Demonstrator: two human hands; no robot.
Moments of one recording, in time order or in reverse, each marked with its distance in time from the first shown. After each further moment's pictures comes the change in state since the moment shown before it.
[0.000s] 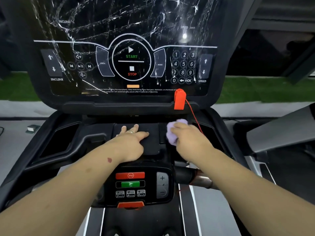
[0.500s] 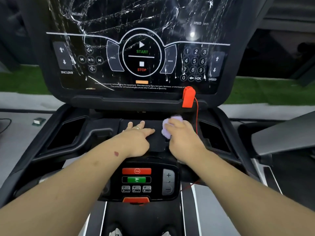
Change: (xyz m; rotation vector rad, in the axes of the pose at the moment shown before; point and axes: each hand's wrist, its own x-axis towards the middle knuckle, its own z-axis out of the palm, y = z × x) left_hand 0.001 0.000 -0.003 0.019 -0.021 0.001; right_hand 0.009 -0.024 0.021 -0.040 0.076 -0.055
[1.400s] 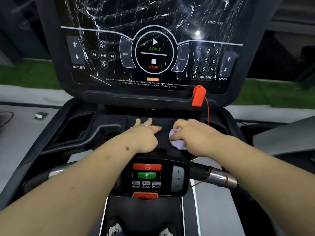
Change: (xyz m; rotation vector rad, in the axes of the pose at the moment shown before) left_hand -0.002 -0.001 -0.002 -0.025 -0.016 0.013; right_hand -0.005 -0.004 -0.050 -0.218 -0.316 -0.236
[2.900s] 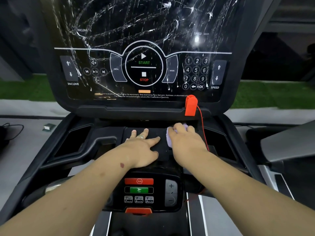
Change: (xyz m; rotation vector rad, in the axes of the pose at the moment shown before) left_hand -0.011 0.010 0.000 0.051 0.011 -0.024; right_hand 0.024 -0.019 0.020 -0.037 0.188 0.365
